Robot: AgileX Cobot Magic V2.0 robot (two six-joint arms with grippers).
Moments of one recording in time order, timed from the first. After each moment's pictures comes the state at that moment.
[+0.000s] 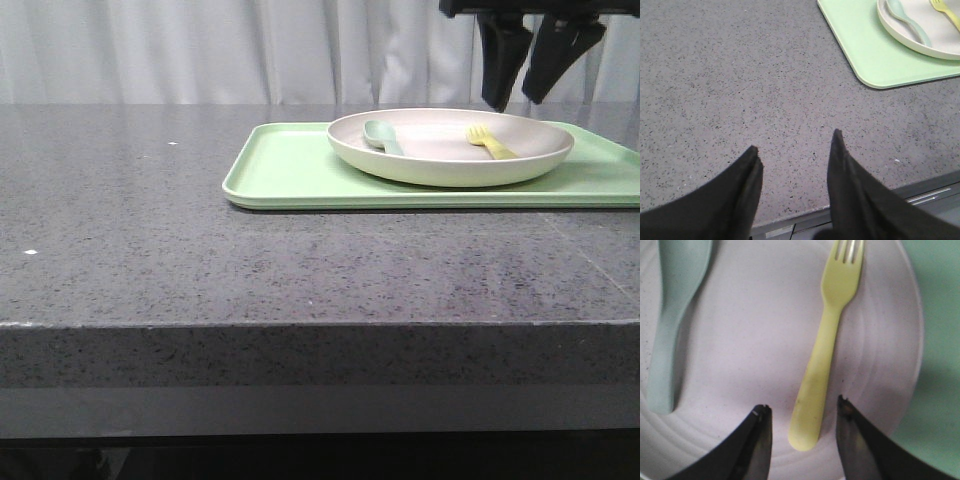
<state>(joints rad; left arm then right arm) -0.40 0.59 -0.76 0.06 0.81 -0.14 0.22 1.89 -1.78 0.02 1.13 0.10</state>
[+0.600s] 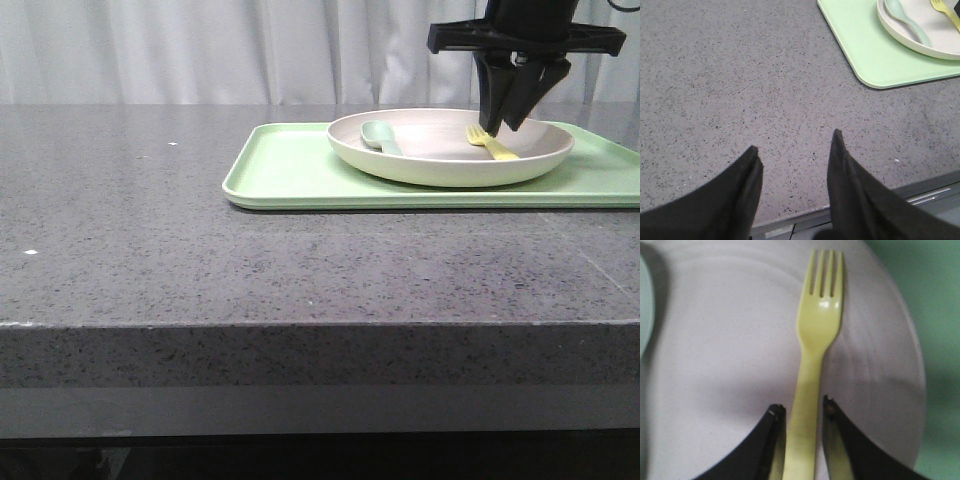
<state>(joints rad) -0.40 0.59 -0.76 0.06 0.81 -0.14 0.20 2.04 -1.93 0.01 1.15 0.18</state>
